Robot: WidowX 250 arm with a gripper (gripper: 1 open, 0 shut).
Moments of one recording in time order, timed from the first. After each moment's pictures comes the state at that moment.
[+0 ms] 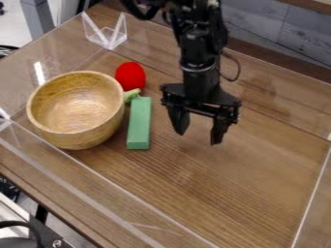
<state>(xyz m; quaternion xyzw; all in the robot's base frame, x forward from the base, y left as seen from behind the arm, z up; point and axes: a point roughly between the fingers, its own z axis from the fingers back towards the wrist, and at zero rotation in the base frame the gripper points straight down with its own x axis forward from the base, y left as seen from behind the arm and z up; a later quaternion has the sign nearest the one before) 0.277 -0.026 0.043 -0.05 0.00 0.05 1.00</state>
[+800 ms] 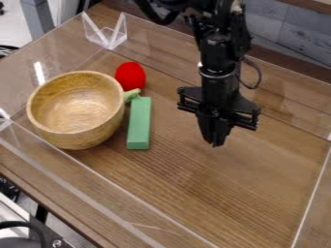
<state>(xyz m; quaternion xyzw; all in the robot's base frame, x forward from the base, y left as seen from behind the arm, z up) 0.282 -0.045 0.040 -0.05 -0.02 0.01 1.00</state>
